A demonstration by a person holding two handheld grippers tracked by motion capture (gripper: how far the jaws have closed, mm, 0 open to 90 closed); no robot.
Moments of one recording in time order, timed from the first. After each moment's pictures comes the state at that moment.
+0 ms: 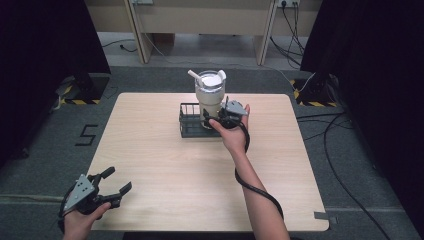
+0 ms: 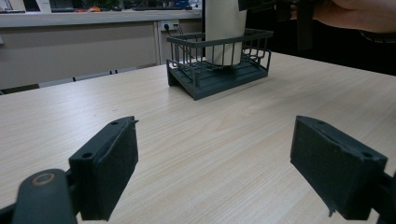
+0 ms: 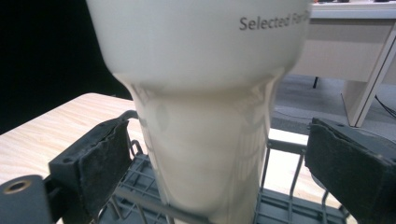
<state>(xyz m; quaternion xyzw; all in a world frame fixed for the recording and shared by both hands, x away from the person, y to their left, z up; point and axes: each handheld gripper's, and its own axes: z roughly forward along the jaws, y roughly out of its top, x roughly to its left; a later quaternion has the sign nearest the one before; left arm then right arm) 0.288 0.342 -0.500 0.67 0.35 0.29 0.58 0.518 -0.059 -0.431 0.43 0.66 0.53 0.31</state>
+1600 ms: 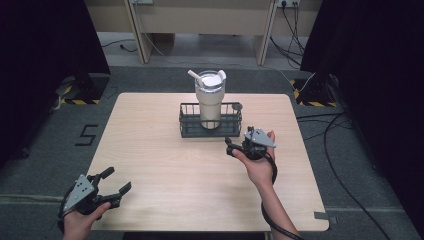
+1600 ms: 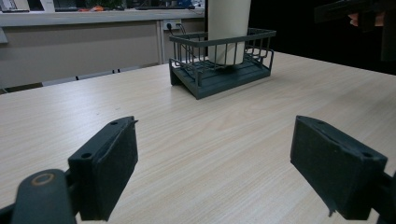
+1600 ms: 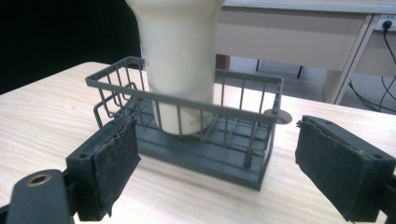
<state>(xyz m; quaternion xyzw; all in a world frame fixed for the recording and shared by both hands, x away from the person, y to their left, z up) 0.287 0.343 -0.500 0.67 0.35 0.30 0.58 0.420 -0.127 -0.442 0.43 0.67 0.50 0.33</state>
